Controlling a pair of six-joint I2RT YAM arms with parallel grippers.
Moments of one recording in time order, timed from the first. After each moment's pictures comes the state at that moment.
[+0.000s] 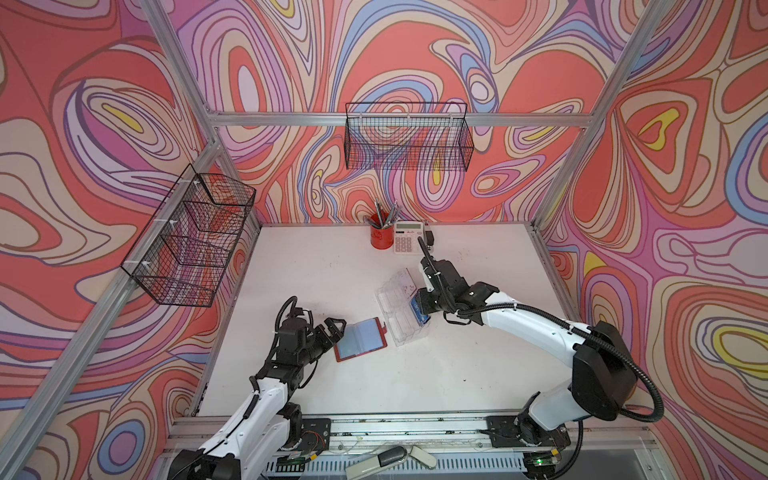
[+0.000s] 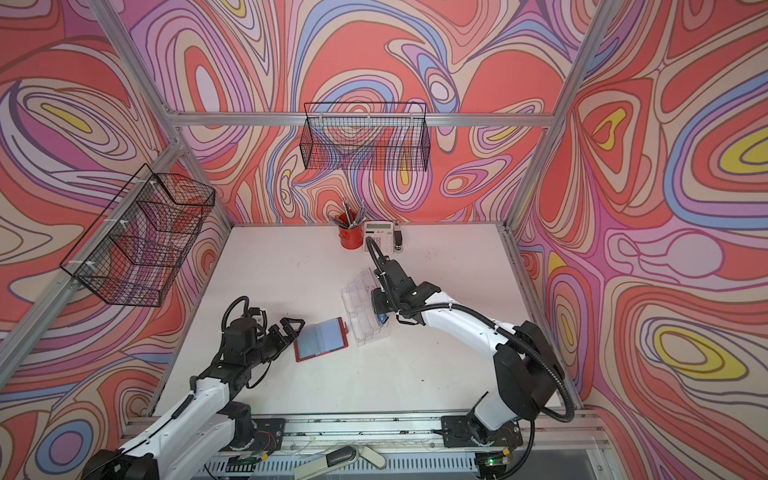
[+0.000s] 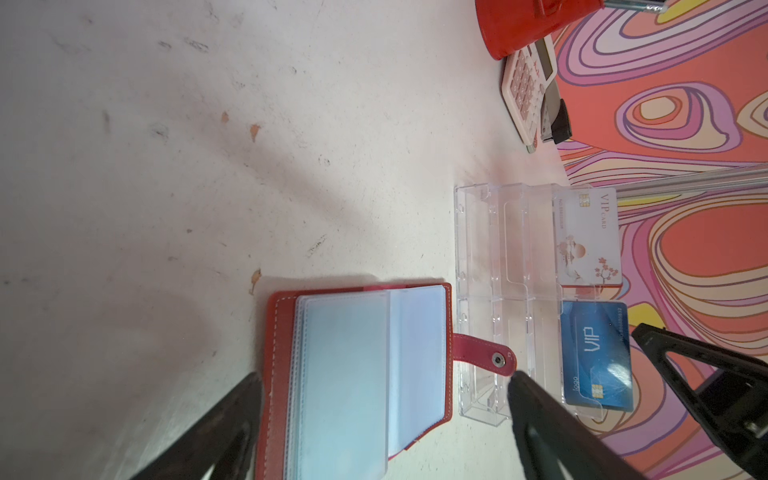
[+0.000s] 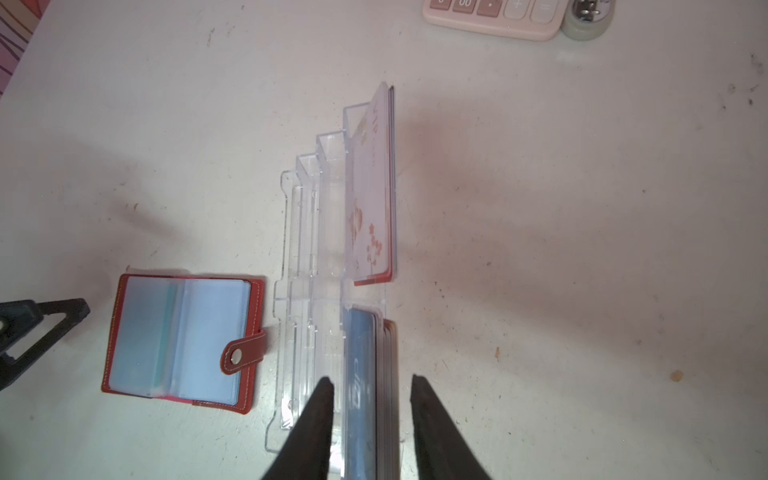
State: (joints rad) left arm -0.14 0.85 0.20 0.01 0.31 -0.91; right arm 0.69 1.54 1.12 -0.46 0.07 0.39
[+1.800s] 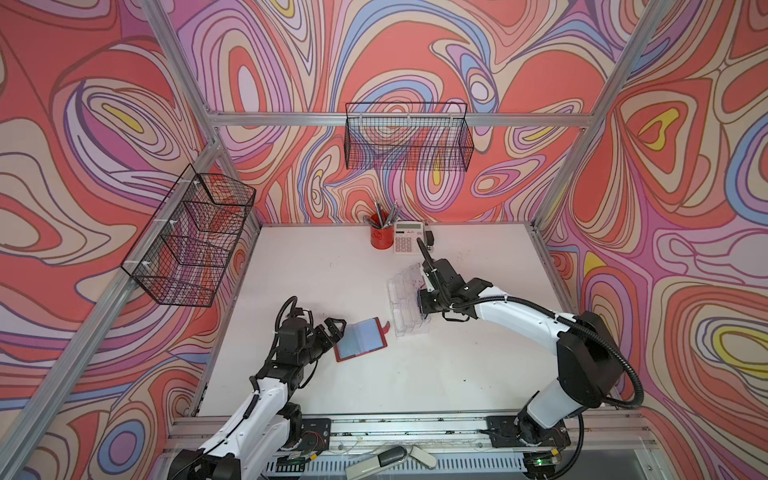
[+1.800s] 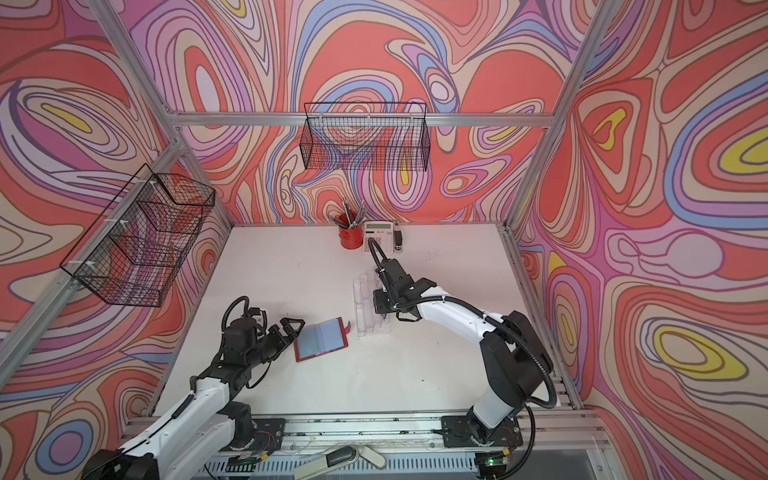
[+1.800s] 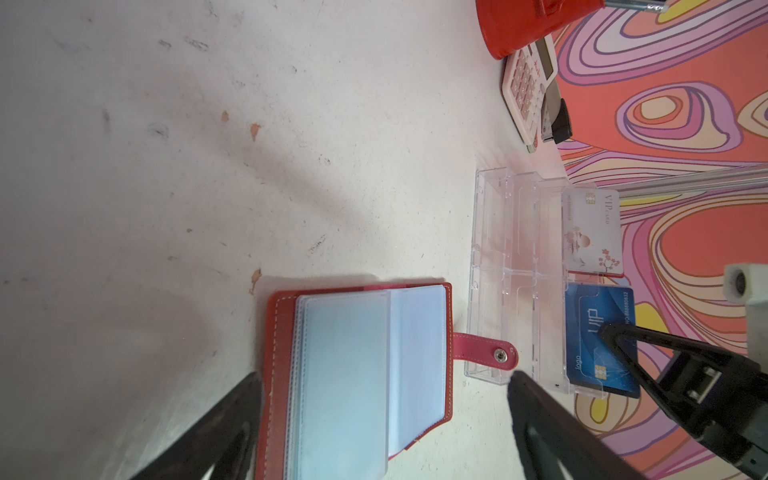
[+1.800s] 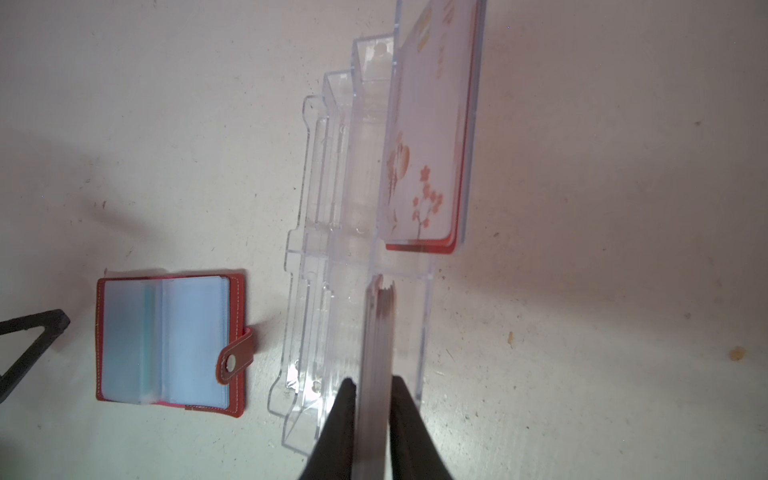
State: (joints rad) left arm -0.14 0.85 0.20 0.01 0.32 -0.91; right arm 0.64 1.63 1.15 -0.48 0.00 0.46
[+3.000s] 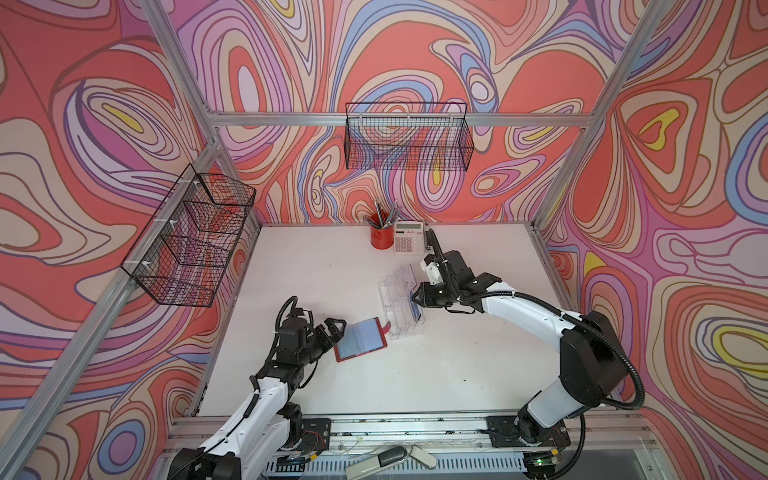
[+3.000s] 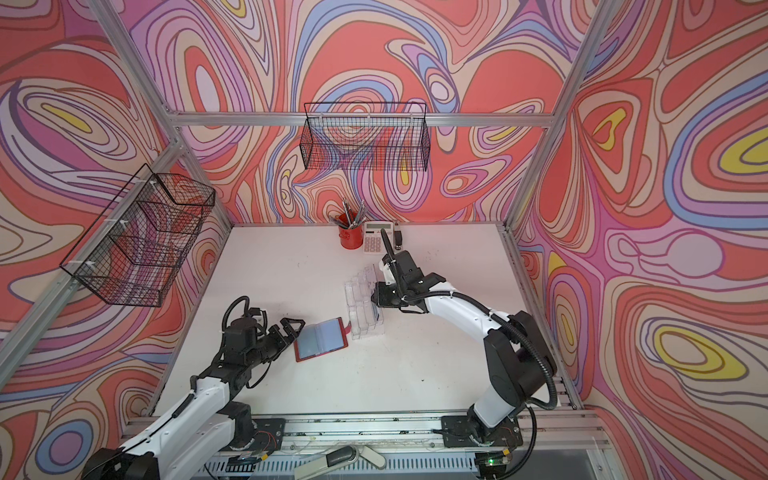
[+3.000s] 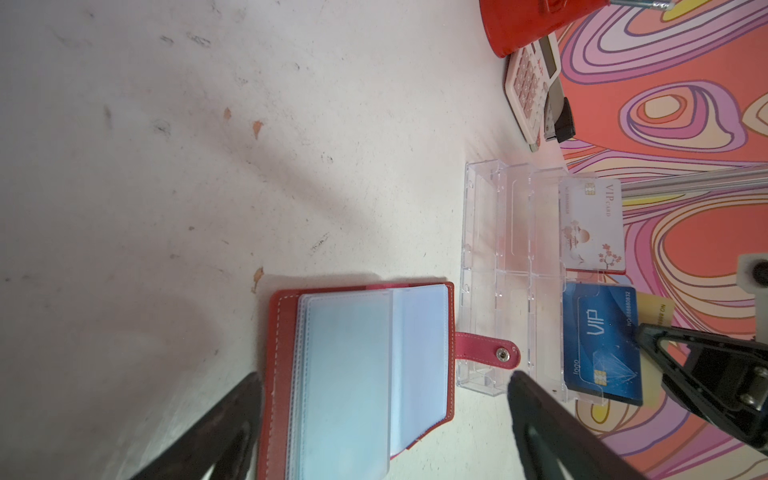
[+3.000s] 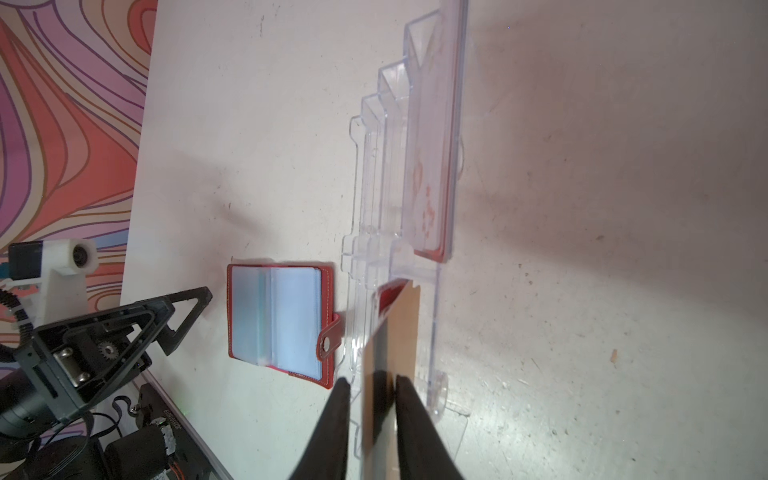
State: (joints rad) left arm -0.14 0.85 0.21 0.01 0.32 -0.91; right arm 0.56 1.61 1.15 -0.42 -0.31 0.52
